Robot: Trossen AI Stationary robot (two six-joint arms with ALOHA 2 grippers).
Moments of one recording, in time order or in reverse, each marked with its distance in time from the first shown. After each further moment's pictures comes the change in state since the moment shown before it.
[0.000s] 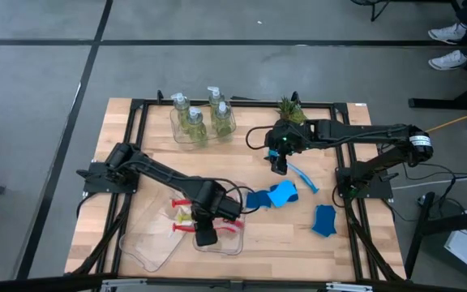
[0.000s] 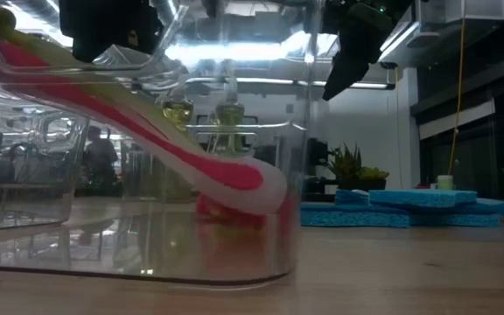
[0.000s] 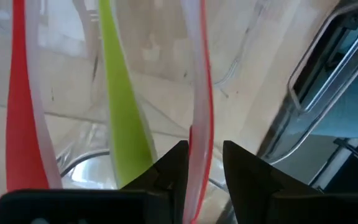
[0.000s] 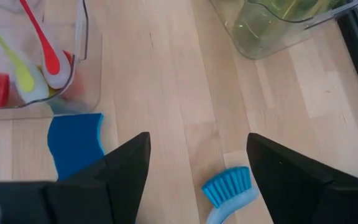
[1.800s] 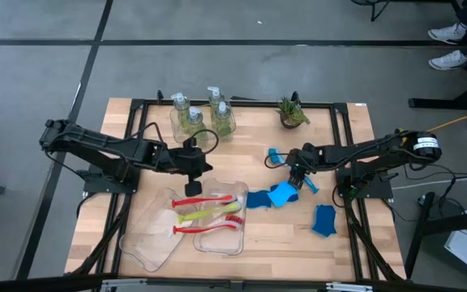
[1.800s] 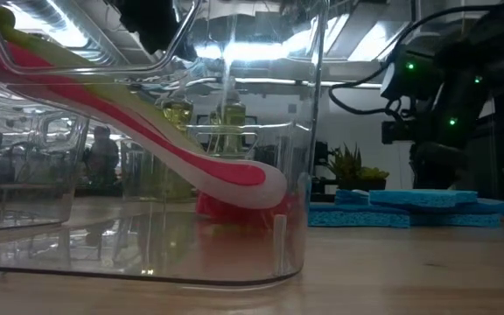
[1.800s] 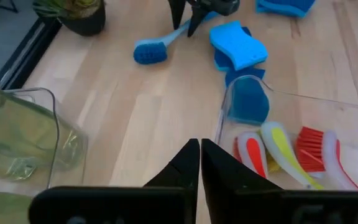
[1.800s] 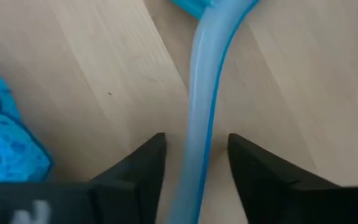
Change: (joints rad) left arm 0.196 -0.773 -0.809 0.884 -0.608 0.438; right arm 0.000 -0.071 -0.693 0.345 0.122 0.296
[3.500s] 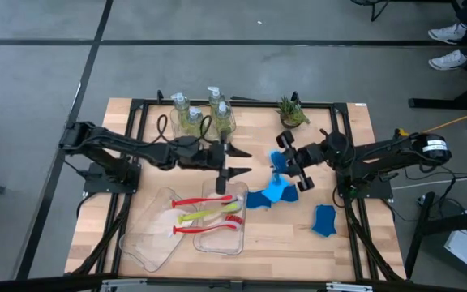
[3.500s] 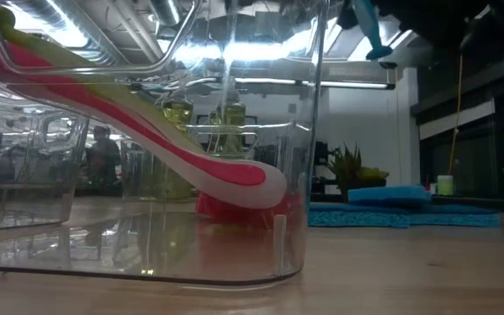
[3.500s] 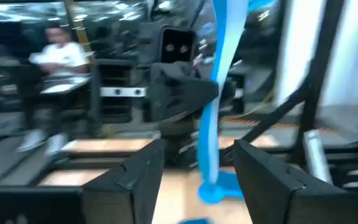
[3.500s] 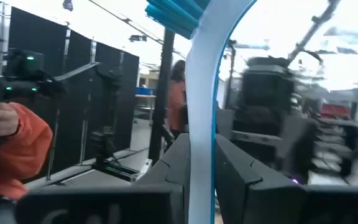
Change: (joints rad) left arm 0.086 0.250 0.000 0.981 0.223 0.197; right arm 0.034 -0.129 -0.009 1.470 -0.707 -0.283
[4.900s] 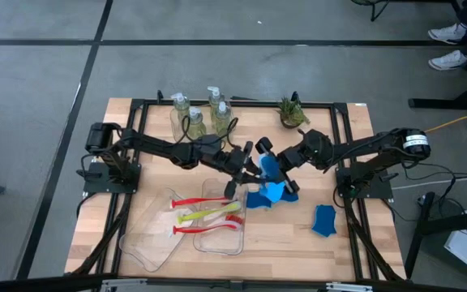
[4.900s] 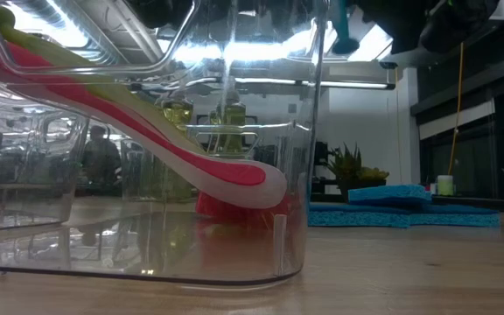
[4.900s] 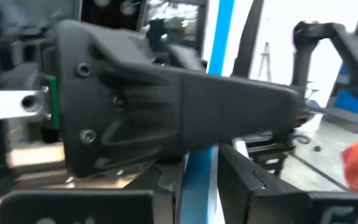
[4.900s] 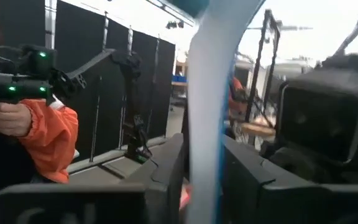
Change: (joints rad) left arm 0.071 0.258 0.134 0.148 0.416 -0.108; right arm 0.042 0.230 0.219 -0.064 -0.130 0.013
